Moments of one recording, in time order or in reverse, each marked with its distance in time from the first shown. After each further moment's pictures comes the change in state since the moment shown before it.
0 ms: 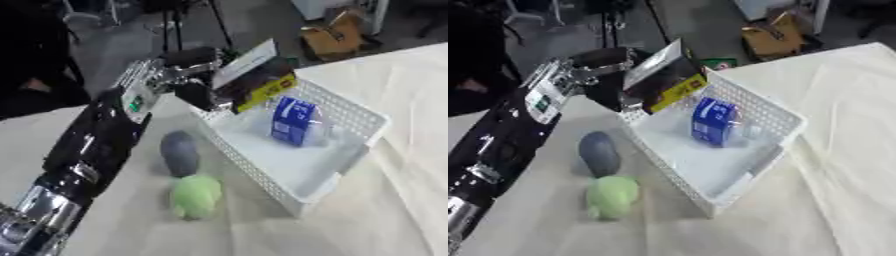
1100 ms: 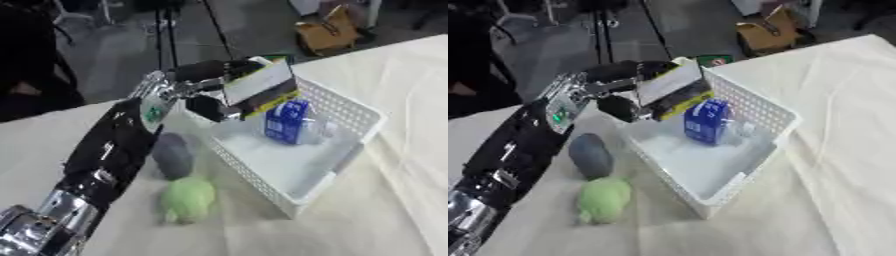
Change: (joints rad) left arm -0.008 -0.026 0.037 0.046 -0.193 -0.076 0.076; right arm -0.017 0.009 0.006 0.000 -0.009 -0.010 -0.001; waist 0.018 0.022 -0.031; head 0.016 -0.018
